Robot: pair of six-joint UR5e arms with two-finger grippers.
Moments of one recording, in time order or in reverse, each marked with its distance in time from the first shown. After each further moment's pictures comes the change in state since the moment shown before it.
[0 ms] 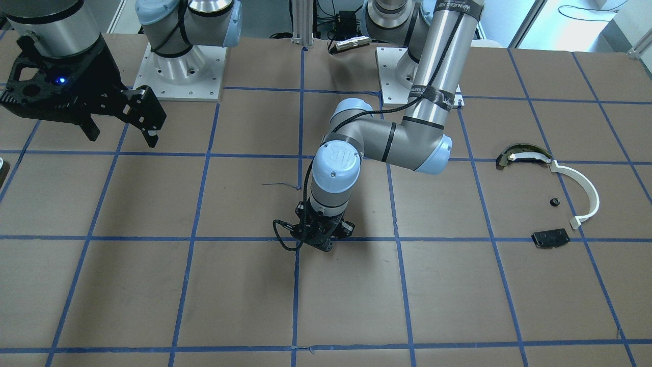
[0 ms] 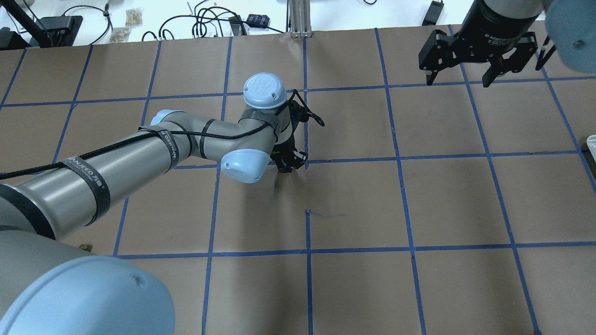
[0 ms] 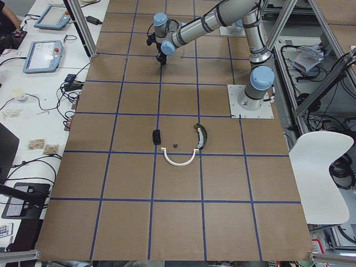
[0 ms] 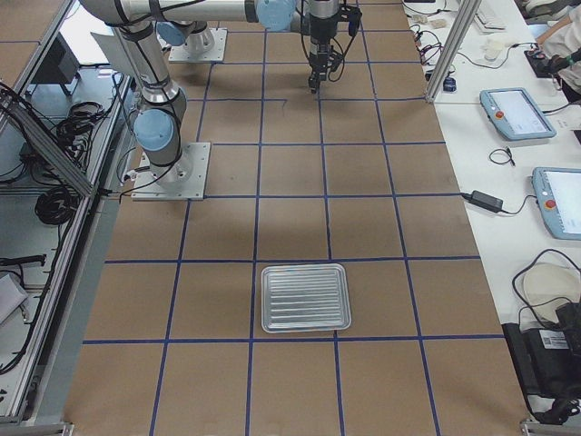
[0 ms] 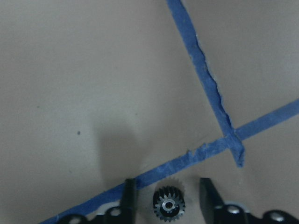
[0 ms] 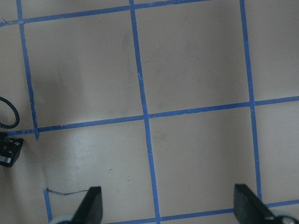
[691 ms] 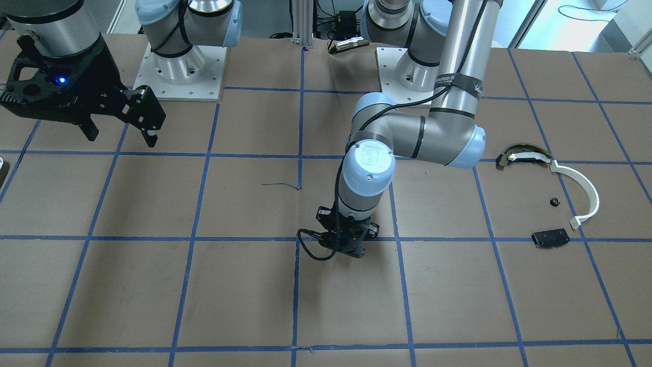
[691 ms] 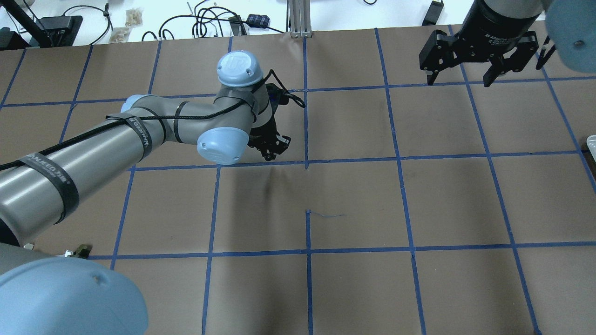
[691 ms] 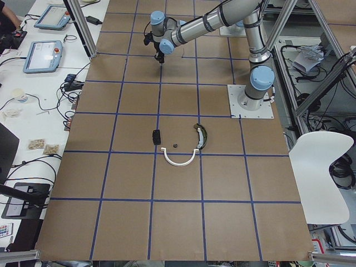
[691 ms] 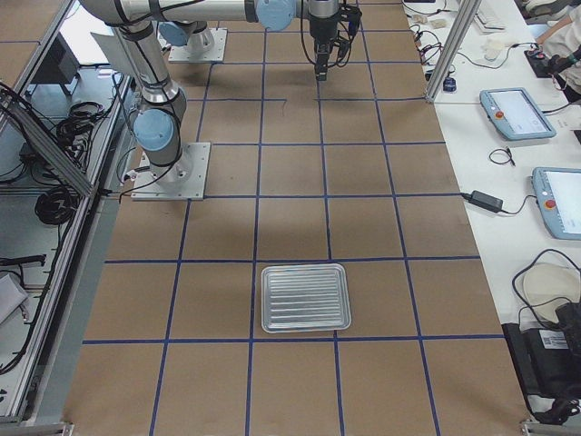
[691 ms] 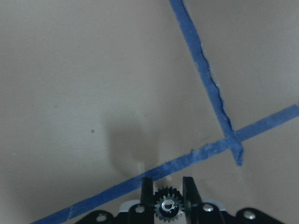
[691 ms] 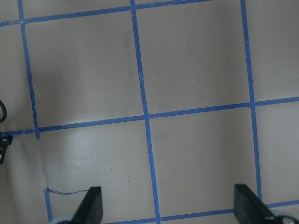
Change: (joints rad) left arm 0.118 0.067 0.051 -0.133 -0.009 -0.020; right arm 0.001 0.000 -0.001 0.000 -0.007 -0.005
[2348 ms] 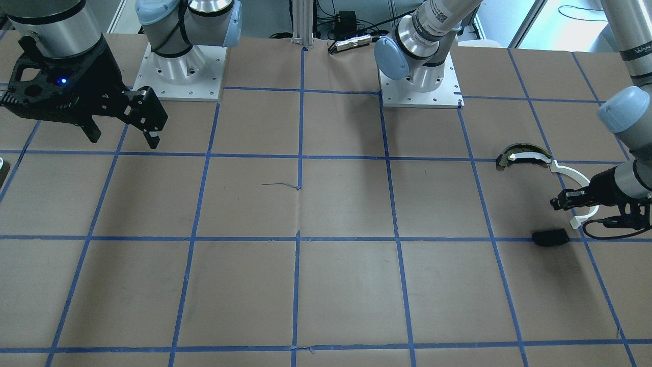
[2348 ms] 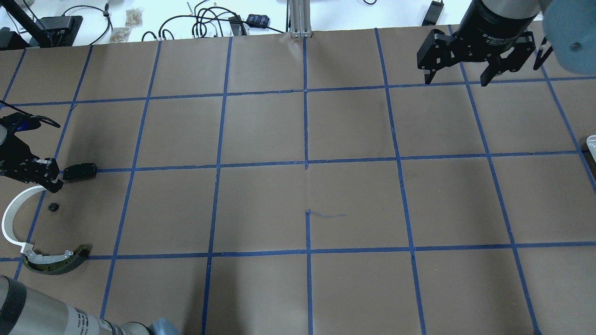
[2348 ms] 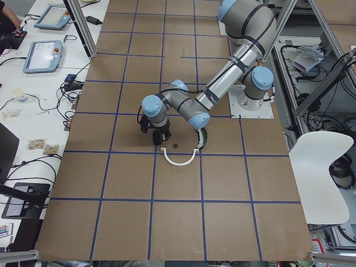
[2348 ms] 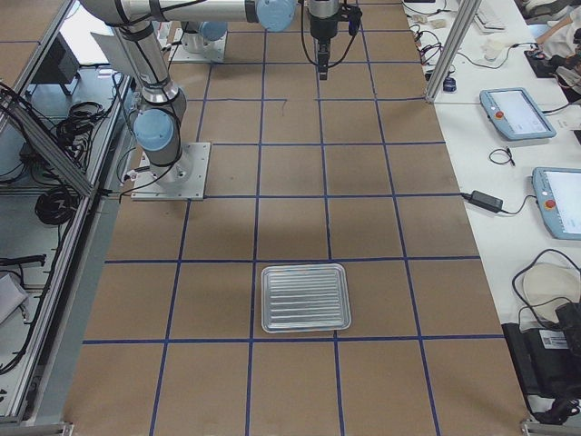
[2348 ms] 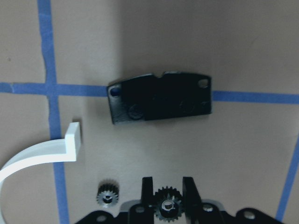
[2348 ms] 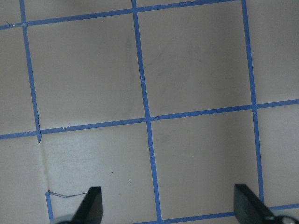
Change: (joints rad) left arm 0.913 0.046 -0.031 -0.199 0.090 0.592; right arm 0.002 0.002 0.003 -0.014 0.009 0.005
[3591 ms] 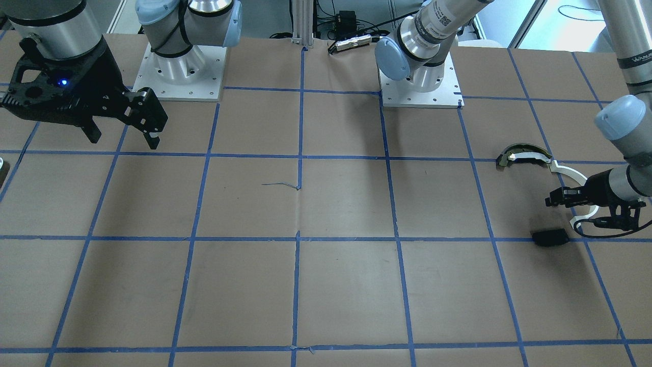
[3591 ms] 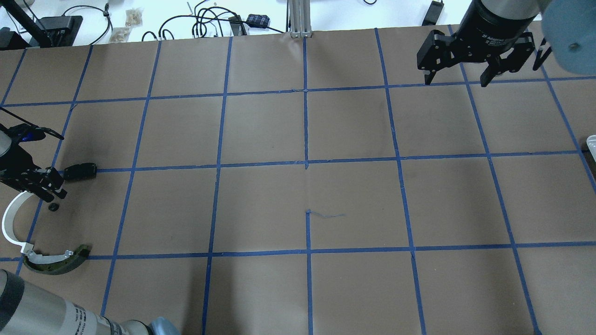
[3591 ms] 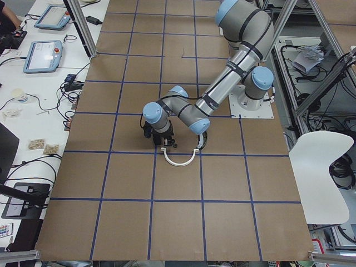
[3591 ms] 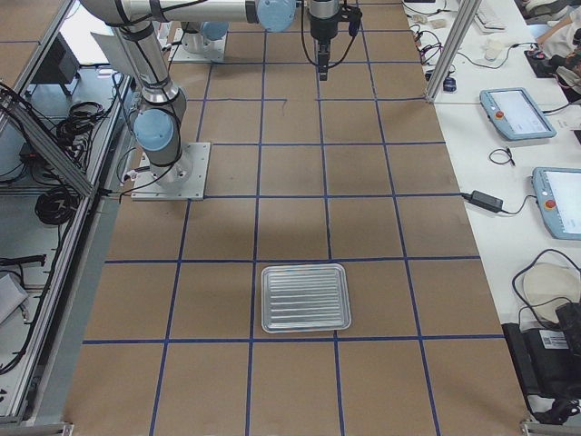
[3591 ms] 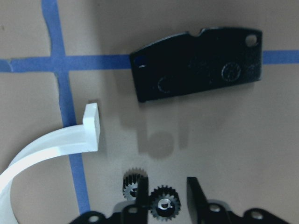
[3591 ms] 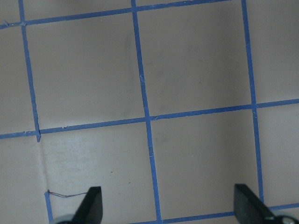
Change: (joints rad) left arm 0.010 -0.036 -0.007 0.001 0.048 0.046; right arm 0.000 0.001 0.002 0.000 -0.001 0.000
